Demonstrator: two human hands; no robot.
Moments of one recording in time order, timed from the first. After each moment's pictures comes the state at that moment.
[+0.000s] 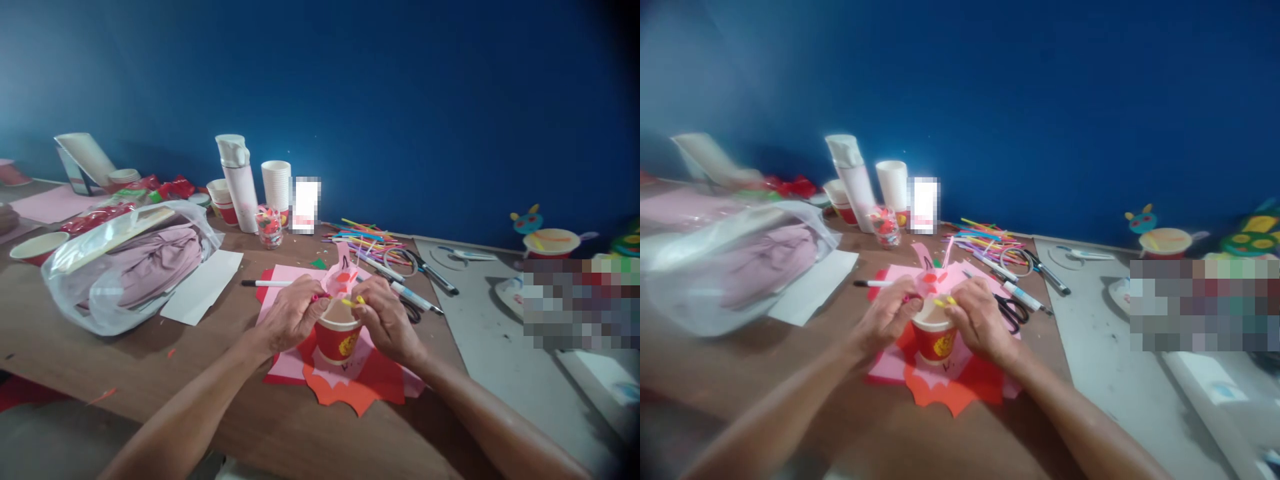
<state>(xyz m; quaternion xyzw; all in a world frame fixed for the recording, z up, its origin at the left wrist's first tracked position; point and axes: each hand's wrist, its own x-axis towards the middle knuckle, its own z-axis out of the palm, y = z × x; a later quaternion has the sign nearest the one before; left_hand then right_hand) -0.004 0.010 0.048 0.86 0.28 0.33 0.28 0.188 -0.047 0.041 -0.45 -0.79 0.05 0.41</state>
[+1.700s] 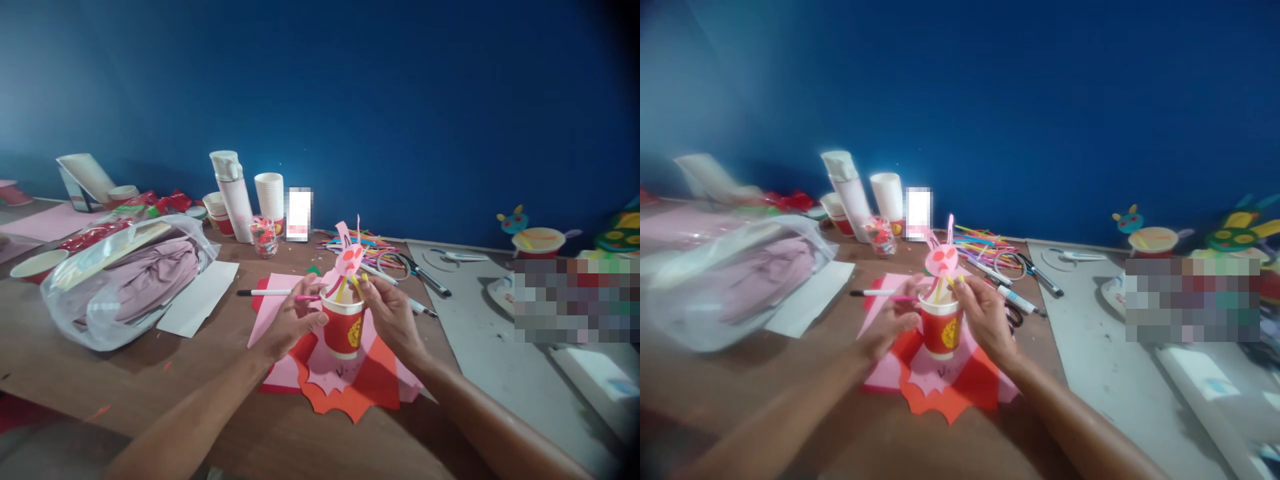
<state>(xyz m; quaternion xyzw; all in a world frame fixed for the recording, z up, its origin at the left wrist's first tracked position) 0.014 0.005 0.029 0.52 0.25 0.39 0.72 0.189 -0.040 0.043 -0.53 -0.53 0.30 0.60</state>
